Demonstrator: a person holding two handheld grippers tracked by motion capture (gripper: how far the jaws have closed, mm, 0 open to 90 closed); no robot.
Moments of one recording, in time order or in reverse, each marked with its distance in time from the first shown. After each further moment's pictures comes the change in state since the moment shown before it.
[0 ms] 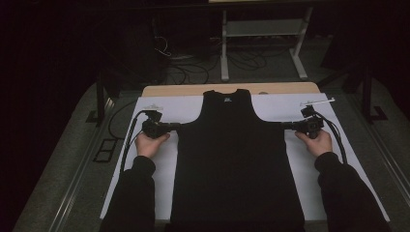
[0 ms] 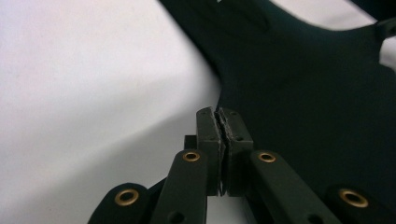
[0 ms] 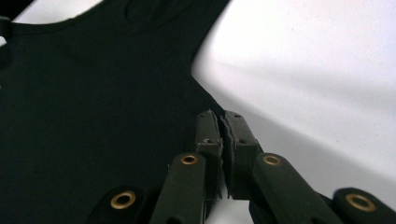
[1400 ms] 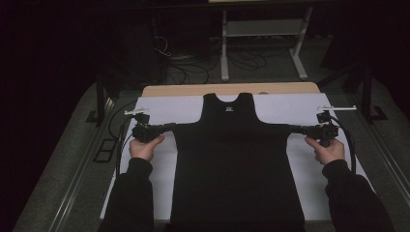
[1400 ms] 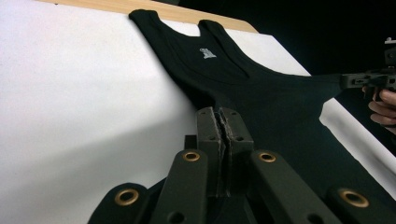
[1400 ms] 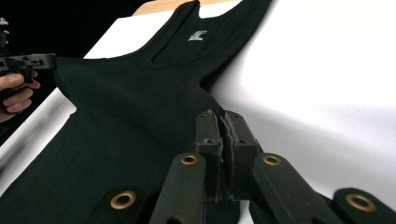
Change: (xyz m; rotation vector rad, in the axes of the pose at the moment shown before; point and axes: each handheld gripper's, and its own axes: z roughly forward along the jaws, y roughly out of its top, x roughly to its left) left arm -0.011 -0.013 -0.038 -0.144 -0.121 -0.151; right arm 0.020 -0.022 -0.048 -0.124 0.102 0.098
